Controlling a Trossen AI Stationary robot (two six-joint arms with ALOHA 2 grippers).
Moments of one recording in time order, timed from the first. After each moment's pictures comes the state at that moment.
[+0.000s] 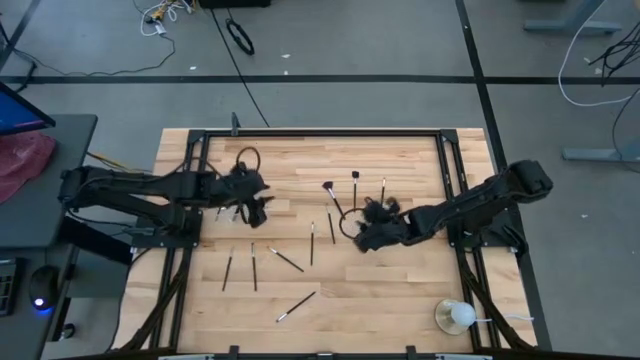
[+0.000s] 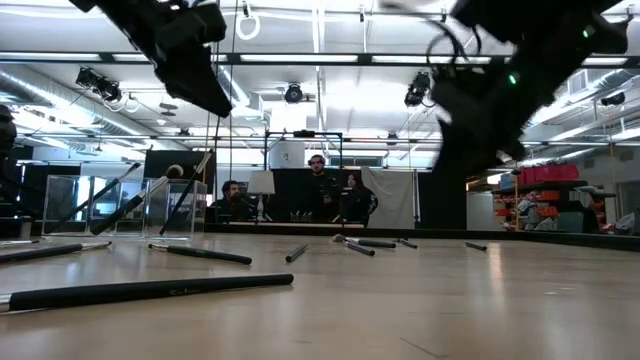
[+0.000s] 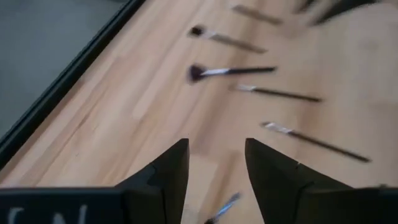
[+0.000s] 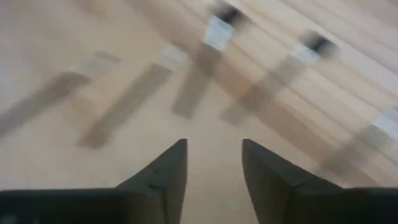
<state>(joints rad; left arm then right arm) -0.02 1.03 0.75 -0.43 -0.37 -0.23 0.26 1.51 0.77 -0.37 0.60 0.89</state>
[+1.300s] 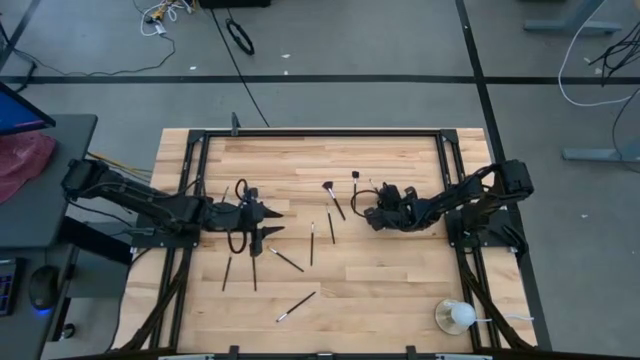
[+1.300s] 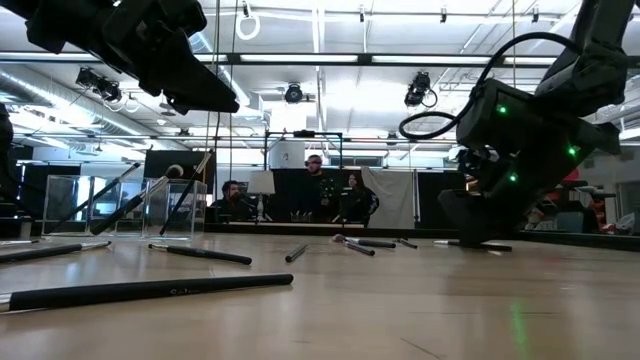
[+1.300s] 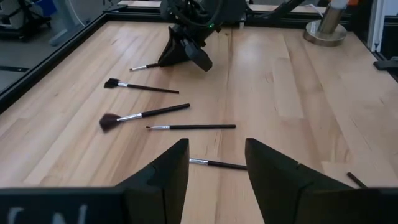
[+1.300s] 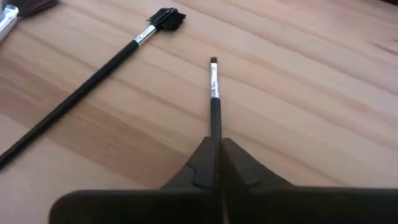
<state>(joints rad) -0.23 1.03 0.46 0.15 -0.36 -0.16 0.04 1.68 0.46 -0.03 0.76 0.95</state>
